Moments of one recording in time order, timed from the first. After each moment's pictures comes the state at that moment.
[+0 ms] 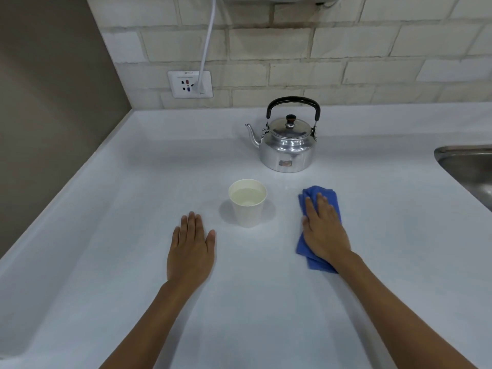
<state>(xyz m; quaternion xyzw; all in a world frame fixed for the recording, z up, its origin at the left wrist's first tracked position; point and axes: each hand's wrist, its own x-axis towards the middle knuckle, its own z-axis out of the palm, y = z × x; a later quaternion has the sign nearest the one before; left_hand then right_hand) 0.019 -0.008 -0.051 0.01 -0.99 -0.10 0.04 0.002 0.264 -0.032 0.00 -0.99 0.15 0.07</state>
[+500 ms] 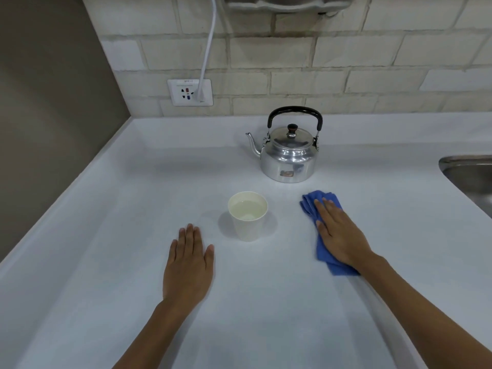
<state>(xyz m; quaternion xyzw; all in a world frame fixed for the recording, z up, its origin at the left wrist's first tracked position) 0.019 -0.010 -0.054 0.01 -0.99 -0.09 0.05 -0.022 0.306 -0.033 0.07 -0.98 0.17 0.06</state>
